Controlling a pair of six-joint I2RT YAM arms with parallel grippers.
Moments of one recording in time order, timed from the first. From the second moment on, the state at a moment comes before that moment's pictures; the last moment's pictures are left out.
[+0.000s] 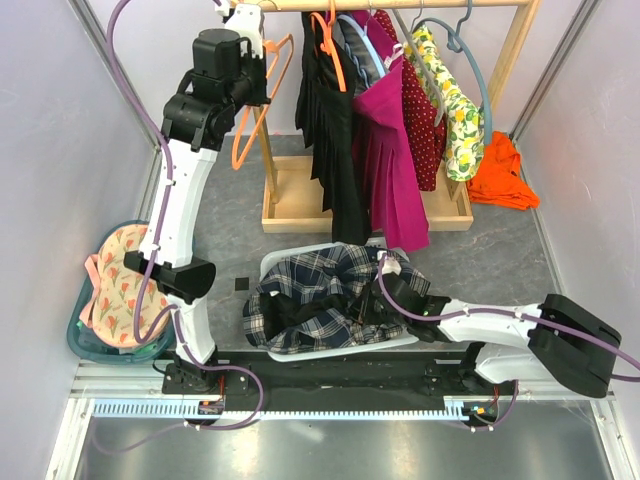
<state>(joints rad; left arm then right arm) -0.39 1.94 2.61 -0.93 -0.18 -0.03 0.99 1.26 0.40 0.17 0.09 1.02</state>
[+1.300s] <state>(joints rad) -0.39 2.06 2.69 -0.84 -0.30 -0.08 0.99 1.14 0.39 0.02 0.11 0.97</state>
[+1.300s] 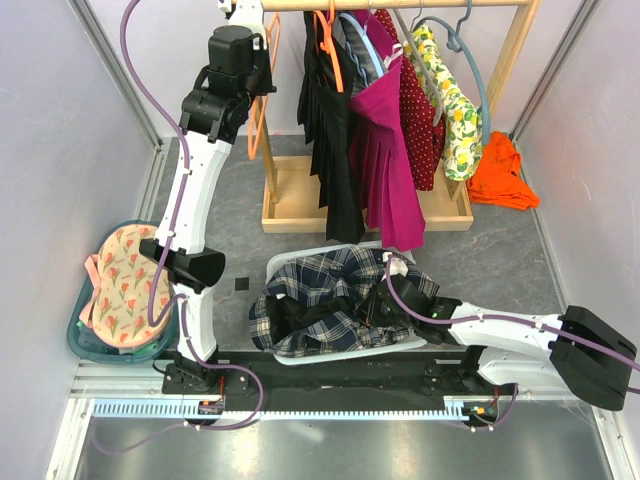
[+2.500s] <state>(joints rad) -0.75 2.00 2.54 -0.52 -0.40 -0.06 1.09 1.07 0.35 0.07 0.22 0.95</state>
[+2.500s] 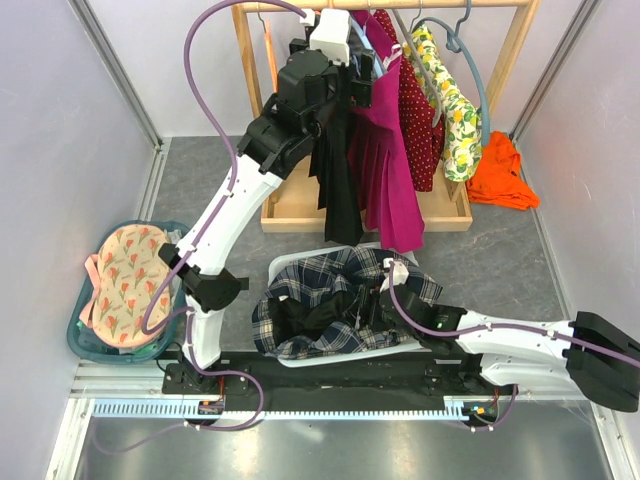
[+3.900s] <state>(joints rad) -0.66 2.00 2.48 -0.46 -0.48 0.01 1.12 0.69 0.82 -0.34 0.34 0.74</state>
